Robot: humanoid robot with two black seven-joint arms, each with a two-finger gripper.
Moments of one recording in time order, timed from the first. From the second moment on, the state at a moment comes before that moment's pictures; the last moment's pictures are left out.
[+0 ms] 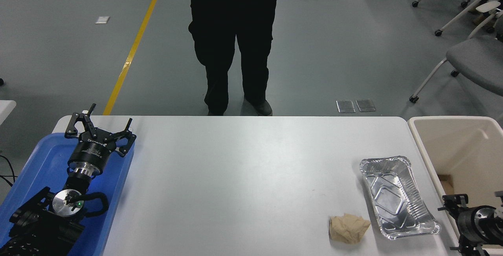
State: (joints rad) left arm -0.53 0.23 -1.13 -0.31 -0.10 -0.79 -0.16; right arm 1.01 -0.69 -0.95 0.98 0.69 0.08 -0.08
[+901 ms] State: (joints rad) left arm -0.53 0.23 -1.13 -0.31 -0.10 -0.79 -0.16; right arm 1.01 -0.69 -0.93 0.98 0.70 0.08 -0.08
